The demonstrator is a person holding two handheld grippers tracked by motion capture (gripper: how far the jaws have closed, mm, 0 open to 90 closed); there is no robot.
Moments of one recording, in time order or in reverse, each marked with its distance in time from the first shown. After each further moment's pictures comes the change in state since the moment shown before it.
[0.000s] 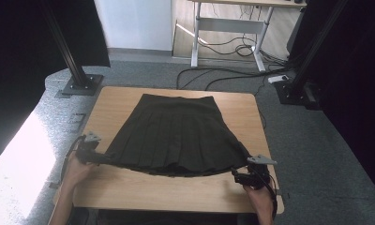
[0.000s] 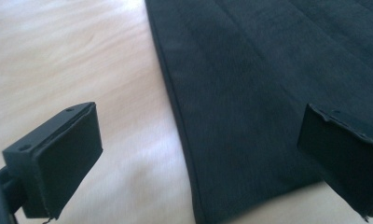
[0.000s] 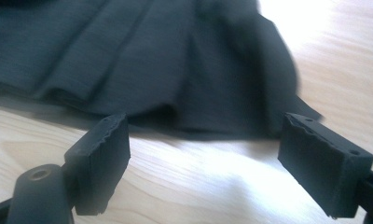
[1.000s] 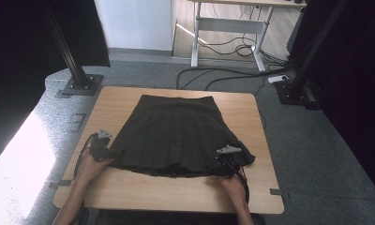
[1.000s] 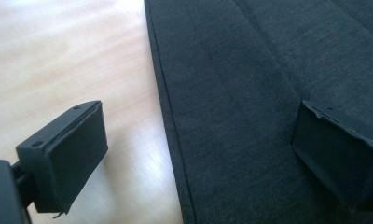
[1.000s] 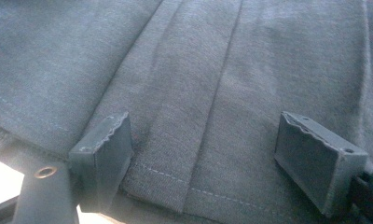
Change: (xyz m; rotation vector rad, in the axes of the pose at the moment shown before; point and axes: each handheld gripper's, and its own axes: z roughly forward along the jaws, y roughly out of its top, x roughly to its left) left arm -0.012 0.001 0.042 -0.004 0.029 -0.060; right arm 0.046 0.023 0.081 0.112 0.074 -0.071
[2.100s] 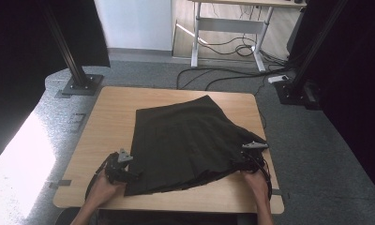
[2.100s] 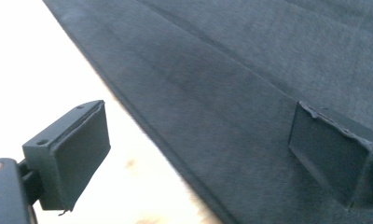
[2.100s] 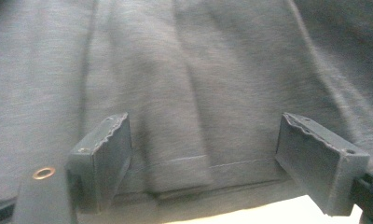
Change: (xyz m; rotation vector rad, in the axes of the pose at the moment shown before) left arm -0.096 -0.005 -0.031 0.031 -0.103 0.143; right arm -0.079 -0.015 -0.025 0.015 -0.077 0.071
